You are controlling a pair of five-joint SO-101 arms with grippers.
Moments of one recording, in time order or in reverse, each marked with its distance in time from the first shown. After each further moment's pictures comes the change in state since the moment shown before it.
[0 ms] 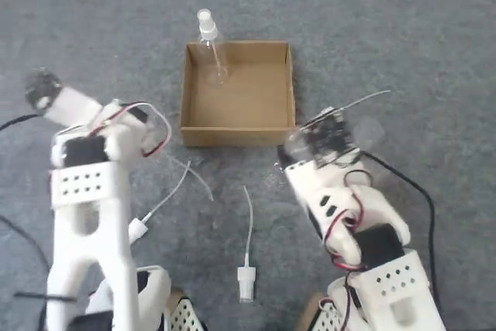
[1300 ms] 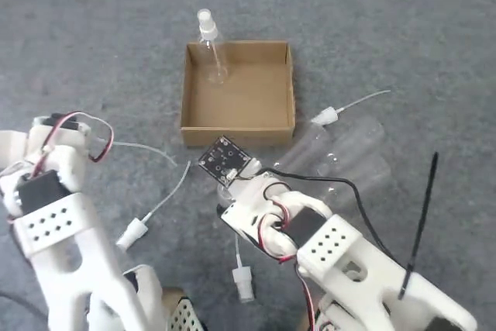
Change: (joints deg) left arm -17.8 -10.9 5.4 -6.4 8.2; right arm -23.8 30.2 -0.8 -9.4 -3.2
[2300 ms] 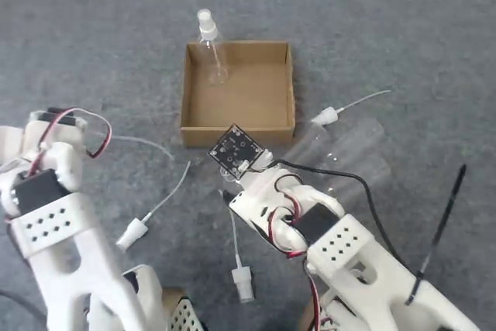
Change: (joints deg) left arm 0.8 0.0 -2.9 0.0 -0.1; right arm 4.4 -5.0 0.0 0.7 2.8
